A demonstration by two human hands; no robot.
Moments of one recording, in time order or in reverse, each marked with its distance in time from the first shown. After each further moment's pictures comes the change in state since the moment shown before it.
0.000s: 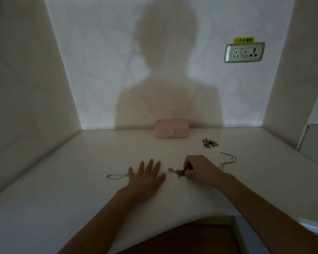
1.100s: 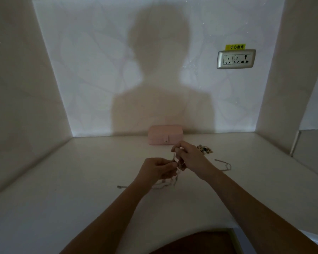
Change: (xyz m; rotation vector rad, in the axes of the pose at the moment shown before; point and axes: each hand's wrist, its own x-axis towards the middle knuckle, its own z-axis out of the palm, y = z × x) left_hand 0.027 0.044 -0.031 -1.379 0.124 0.160; right_hand 0.034 -0.007 -0.019 0.836 0.190 0.012
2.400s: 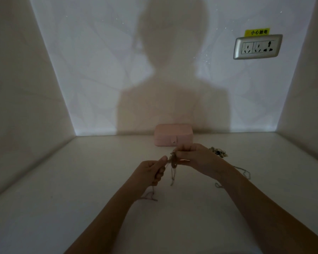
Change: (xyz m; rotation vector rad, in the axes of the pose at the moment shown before) left_hand 0.019 0.001 -0.034 0.067 -0.018 -0.102; right_hand 0.045 0.019 -0.010 0.427 -0.392 0.039
